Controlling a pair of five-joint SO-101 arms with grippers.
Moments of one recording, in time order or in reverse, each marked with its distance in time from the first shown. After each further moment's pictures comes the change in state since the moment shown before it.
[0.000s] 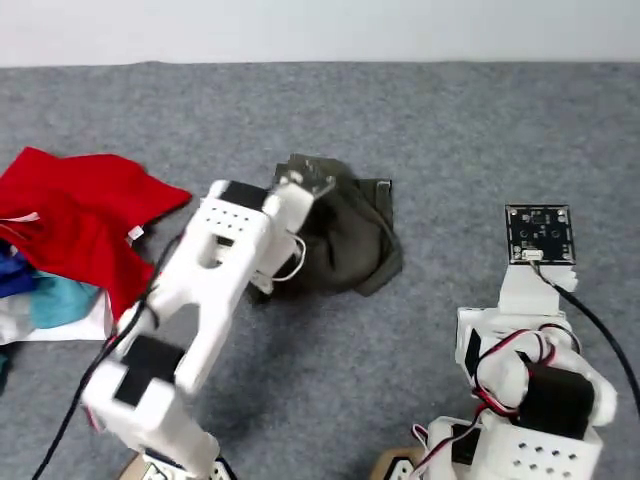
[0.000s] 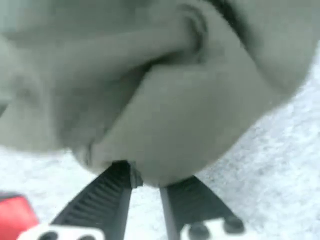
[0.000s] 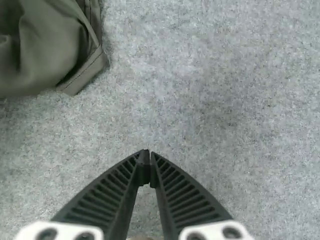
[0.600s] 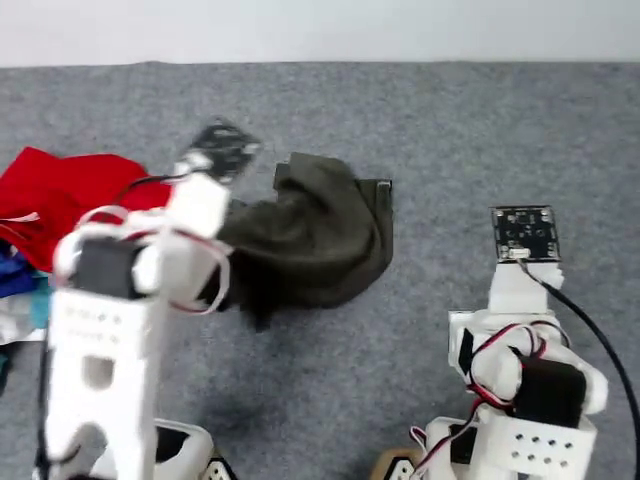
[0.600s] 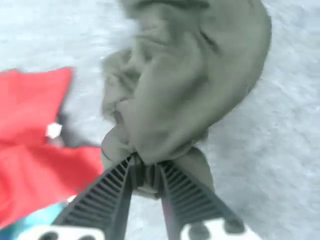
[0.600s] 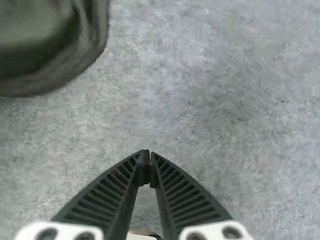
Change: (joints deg) left arm -11.2 -41.2 0.1 15.4 -3.9; right arm -3.3 0.7 2.5 0.0 0.0
